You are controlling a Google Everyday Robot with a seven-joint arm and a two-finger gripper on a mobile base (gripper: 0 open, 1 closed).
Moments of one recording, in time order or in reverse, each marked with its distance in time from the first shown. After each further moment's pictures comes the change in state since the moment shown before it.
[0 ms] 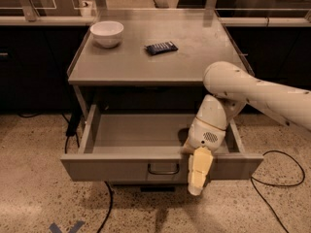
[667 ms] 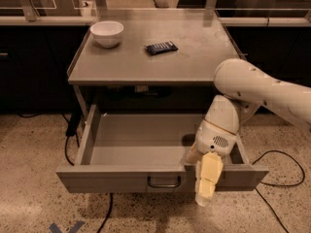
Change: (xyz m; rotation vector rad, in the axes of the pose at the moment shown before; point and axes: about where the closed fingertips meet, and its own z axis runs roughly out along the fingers) arm 0.004 0.048 -0.008 -0.026 -0.025 0.018
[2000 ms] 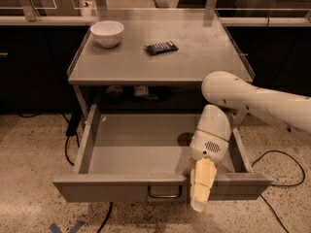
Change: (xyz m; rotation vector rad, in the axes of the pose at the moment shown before) arm 0.006 0.010 0.027 -0.180 0.045 0.100
